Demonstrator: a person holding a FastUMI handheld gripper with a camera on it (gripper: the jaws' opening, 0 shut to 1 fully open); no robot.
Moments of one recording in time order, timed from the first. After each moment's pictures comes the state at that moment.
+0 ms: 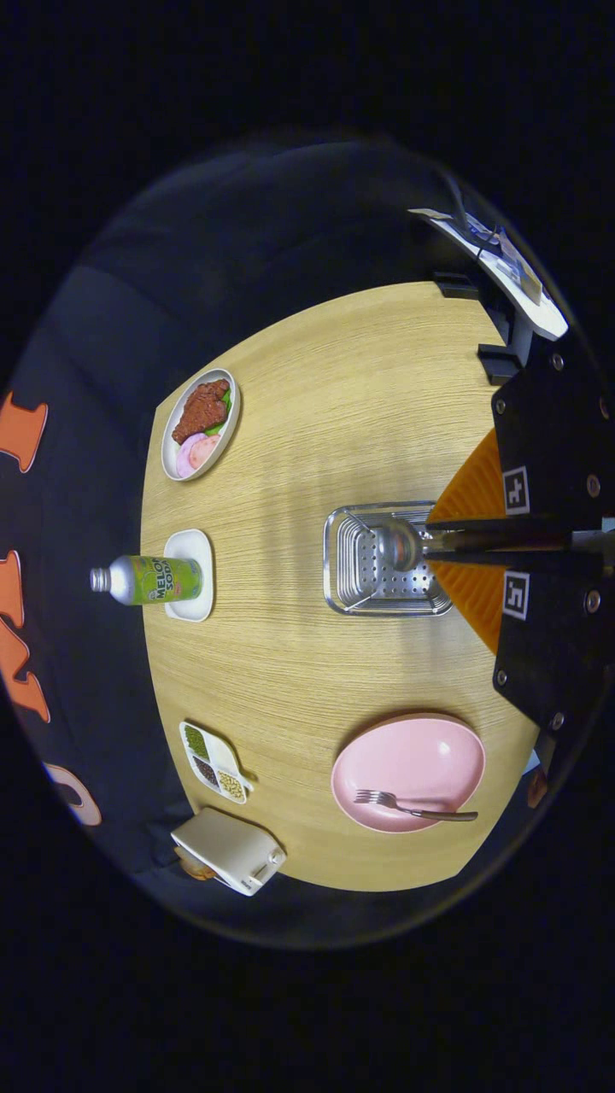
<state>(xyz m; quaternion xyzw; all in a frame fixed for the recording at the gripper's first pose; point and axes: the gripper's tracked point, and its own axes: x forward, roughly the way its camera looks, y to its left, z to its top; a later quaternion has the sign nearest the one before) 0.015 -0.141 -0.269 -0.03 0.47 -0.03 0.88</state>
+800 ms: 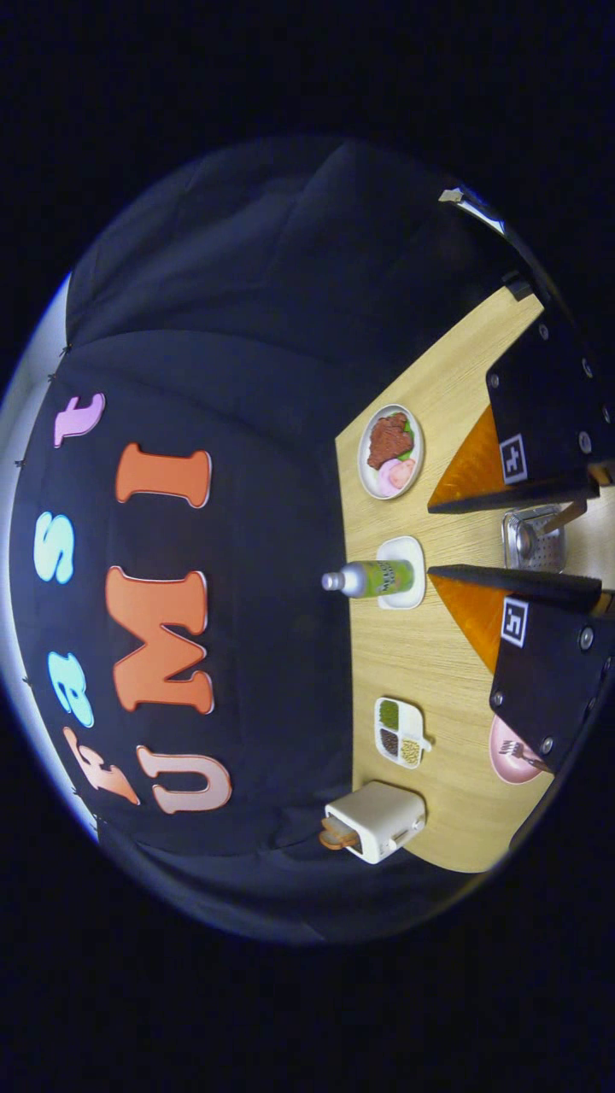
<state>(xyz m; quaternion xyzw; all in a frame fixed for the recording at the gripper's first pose) 0.065 -0.131 -0.087 0.03 0.10 -0.06 0.99</state>
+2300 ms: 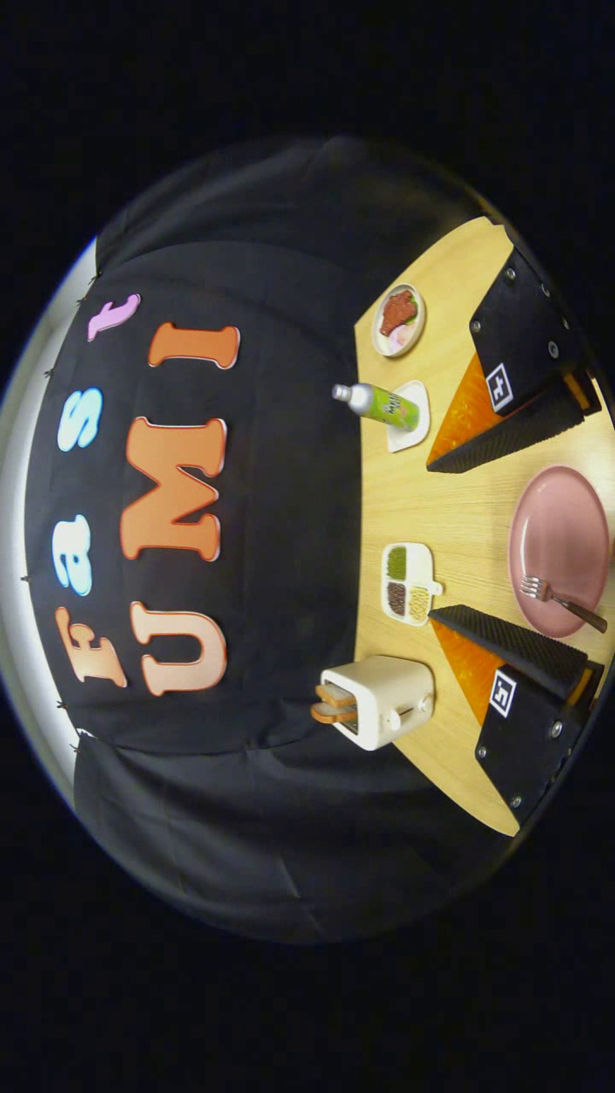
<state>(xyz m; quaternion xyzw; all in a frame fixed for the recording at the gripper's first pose) 0.035 0.135 -0.141 0.00 0.15 0.07 0.99</state>
